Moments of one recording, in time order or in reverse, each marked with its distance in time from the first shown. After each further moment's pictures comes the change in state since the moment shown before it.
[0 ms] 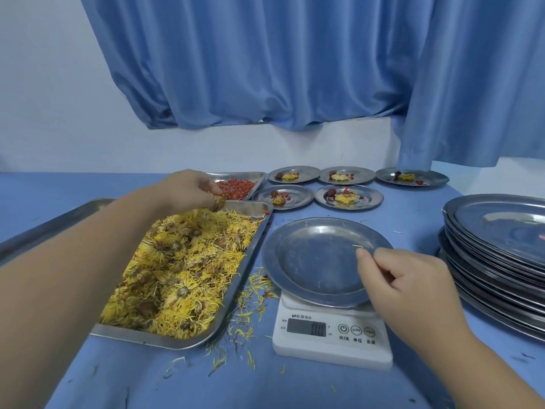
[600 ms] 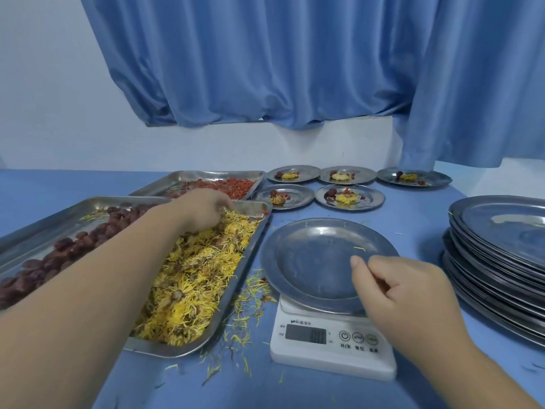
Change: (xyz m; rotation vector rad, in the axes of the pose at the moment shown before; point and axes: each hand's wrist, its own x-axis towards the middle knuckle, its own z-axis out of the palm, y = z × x) left_hand 0.016 -0.002 0.044 0.167 -0.083 -0.010; right_hand -0.001 -0.002 0.005 -0.061 -0.021 -0.027
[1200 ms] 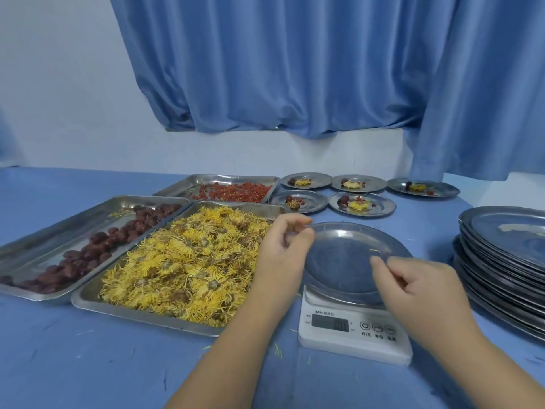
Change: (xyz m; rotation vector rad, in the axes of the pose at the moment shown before) left_hand -0.129 0.111 0.066 -1.254 0.392 0.189; right_hand -0.003 -0.011 -0.005 0.013 -0.077 0.064
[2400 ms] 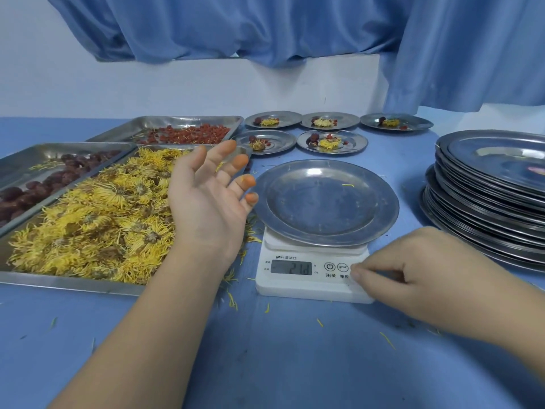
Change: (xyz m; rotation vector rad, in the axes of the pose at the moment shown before) left_hand 0.007 -0.003 -0.006 -0.691 0.130 -0.291; right_hand -0.023 0.018 -0.041 -0.234 -0.673 -0.141
